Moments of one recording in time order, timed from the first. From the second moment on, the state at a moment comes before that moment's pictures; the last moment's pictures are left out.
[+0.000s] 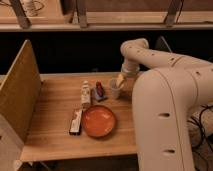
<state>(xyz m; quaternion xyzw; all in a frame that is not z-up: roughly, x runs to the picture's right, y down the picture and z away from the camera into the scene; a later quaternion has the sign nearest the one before) 0.130 -0.025 0.866 -0.26 0.17 0.56 0.77</state>
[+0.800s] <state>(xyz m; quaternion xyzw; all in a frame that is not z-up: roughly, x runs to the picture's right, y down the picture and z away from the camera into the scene) 0.125 -0.035 0.913 -0.26 0.15 0.55 0.78</state>
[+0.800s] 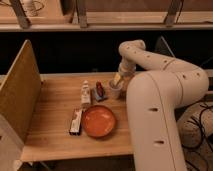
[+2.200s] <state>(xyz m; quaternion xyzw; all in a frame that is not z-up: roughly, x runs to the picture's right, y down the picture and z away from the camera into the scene) 0.124 -0.024 0.901 -0.29 0.15 0.57 0.76</state>
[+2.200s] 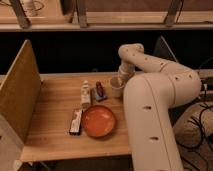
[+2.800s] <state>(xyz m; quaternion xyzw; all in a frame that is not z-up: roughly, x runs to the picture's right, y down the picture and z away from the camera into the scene) 0.068 -0.022 0.807 -0.32 0.09 0.52 0.79</state>
